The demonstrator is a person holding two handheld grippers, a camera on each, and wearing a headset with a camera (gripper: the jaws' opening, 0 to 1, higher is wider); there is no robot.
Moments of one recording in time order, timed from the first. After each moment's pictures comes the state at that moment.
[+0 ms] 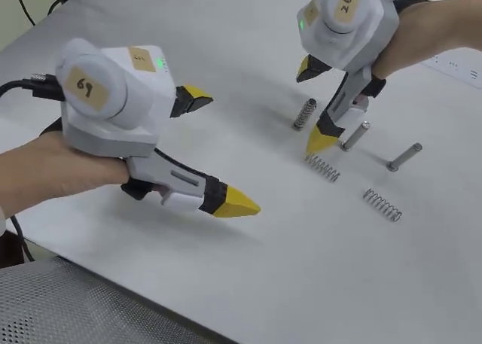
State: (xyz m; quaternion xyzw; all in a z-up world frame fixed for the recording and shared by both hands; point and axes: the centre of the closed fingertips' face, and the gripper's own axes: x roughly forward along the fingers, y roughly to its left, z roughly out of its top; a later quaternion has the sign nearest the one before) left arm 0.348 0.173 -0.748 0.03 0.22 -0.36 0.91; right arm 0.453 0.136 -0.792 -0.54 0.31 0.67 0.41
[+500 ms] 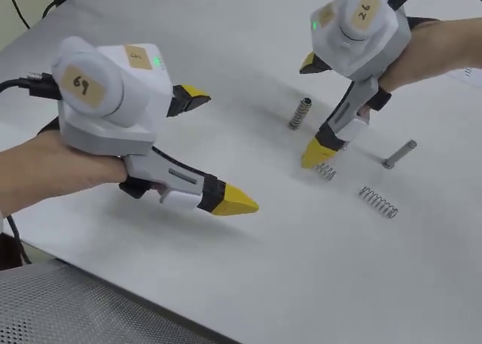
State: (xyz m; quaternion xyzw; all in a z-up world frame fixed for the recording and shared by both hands) left arm 0.350 0.171 -0.745 0.03 0.21 -0.36 0.91; right arm 0.450 0.134 -0.790 -0.48 0.30 0.67 0.47
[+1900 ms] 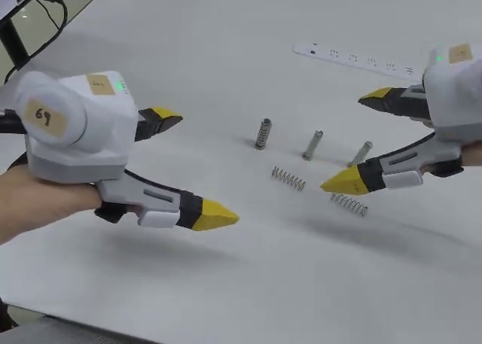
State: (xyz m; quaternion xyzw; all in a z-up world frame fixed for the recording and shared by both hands) left arm 0.352 0.166 -0.724 0.06 0.21 -0.38 0.90; right arm 0.420 0.032 -0.719 -0.26 0.26 0.57 0.73
